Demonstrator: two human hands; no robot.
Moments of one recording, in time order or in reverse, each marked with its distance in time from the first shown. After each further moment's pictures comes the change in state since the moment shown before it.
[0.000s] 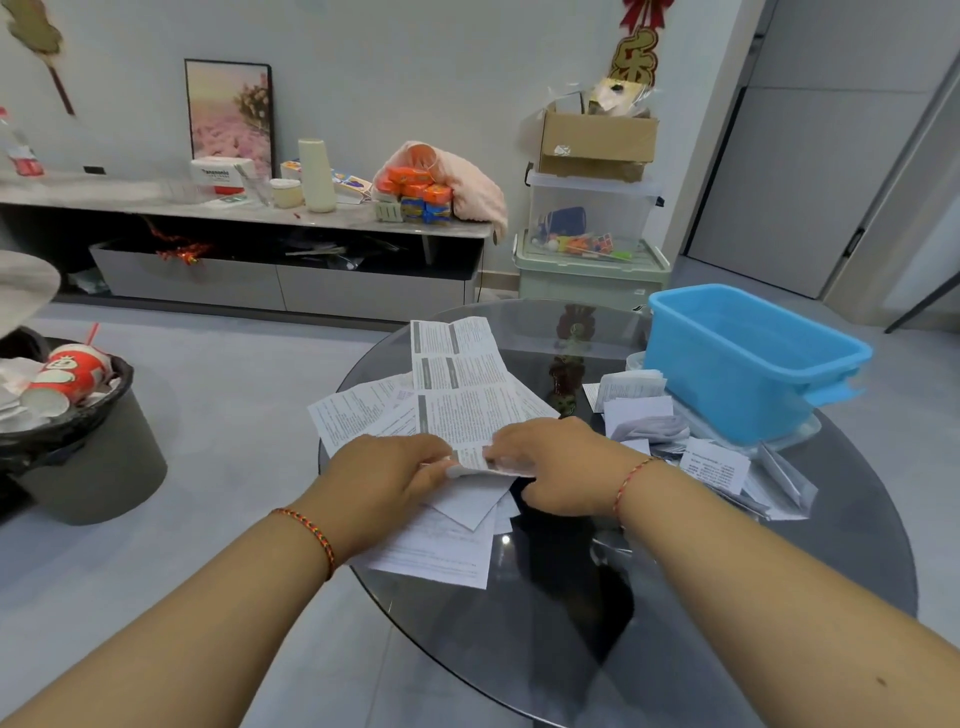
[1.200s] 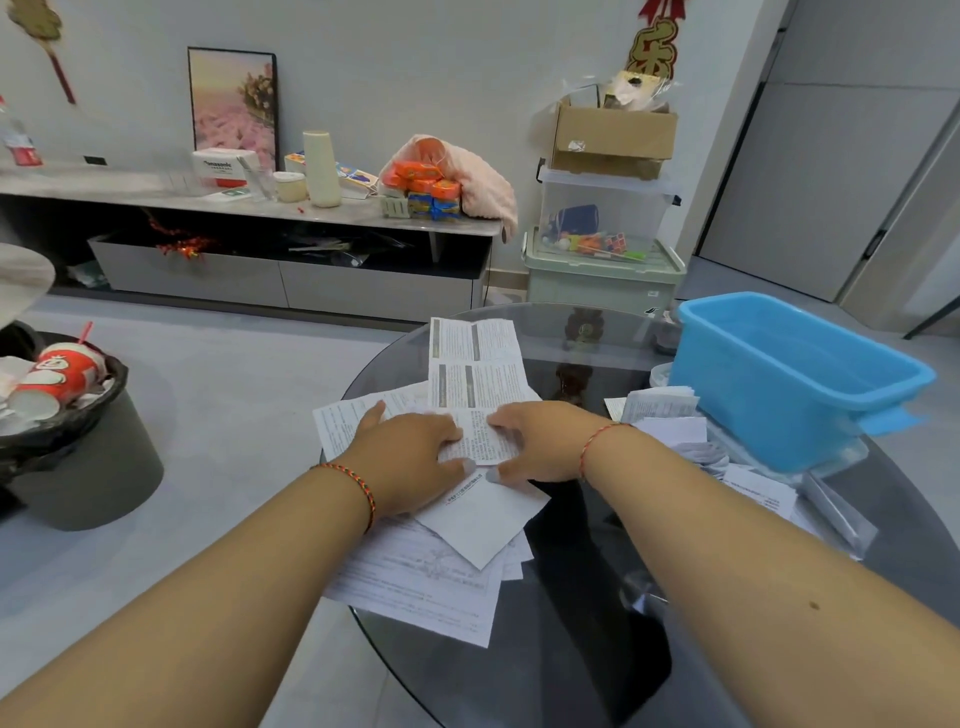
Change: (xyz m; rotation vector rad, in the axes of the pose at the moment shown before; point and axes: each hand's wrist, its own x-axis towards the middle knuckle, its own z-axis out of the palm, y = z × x) left_hand 0.064 -0.014 0.004 0.147 -0.175 -0.125; right_hand 0.059 0.004 -0.018 0.084 -0.033 0.122
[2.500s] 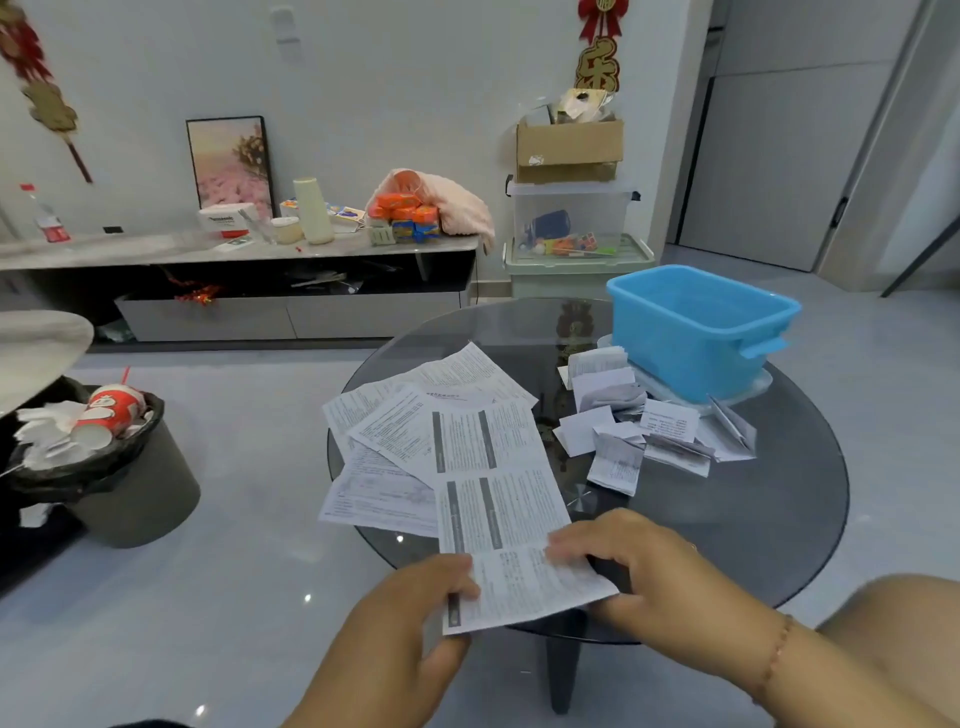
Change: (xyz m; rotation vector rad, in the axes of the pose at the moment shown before) left_hand -0.205 0.071 0.057 -0.532 0.362 0.183; right_hand -0.209 0.021 0.097 0.440 0.390 -0.210
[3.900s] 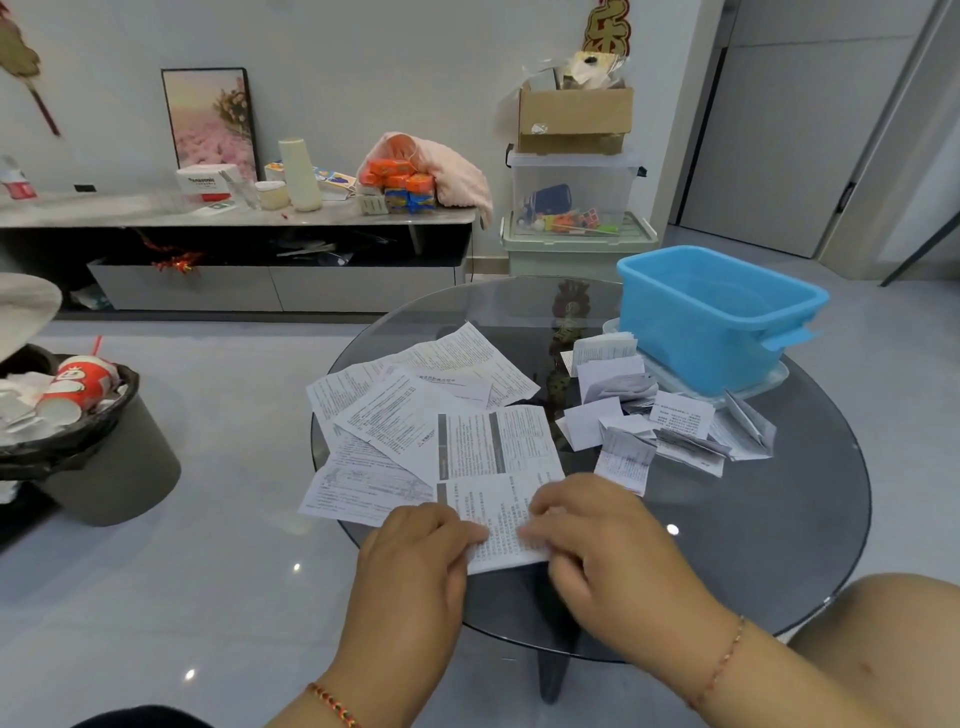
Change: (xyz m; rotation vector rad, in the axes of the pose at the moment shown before) left_hand 0.044 -0.024 0.032 0.243 0.206 0.118; right_hand 0.035 0.000 0.027 -0.321 0.287 -0.106
